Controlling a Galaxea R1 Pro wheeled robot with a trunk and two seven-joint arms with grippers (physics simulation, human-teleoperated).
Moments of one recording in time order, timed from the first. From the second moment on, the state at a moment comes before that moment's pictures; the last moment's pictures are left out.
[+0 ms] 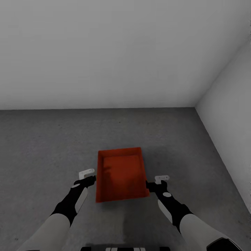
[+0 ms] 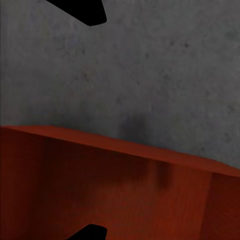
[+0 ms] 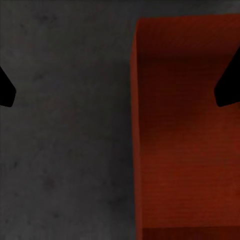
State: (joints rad) left arm -0.67 -0.07 0.08 -0.63 0.17 0.20 0.22; right arm -0.72 0.03 0.35 -0.38 -0.25 -0.07 -0.14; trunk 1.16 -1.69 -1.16
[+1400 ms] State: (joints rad) left arm -0.67 -0.07 0.08 -0.63 0.17 0.20 0.22; right arm -0.72 0.03 0.35 -0.38 -0.25 -0.06 -0.14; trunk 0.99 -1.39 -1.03
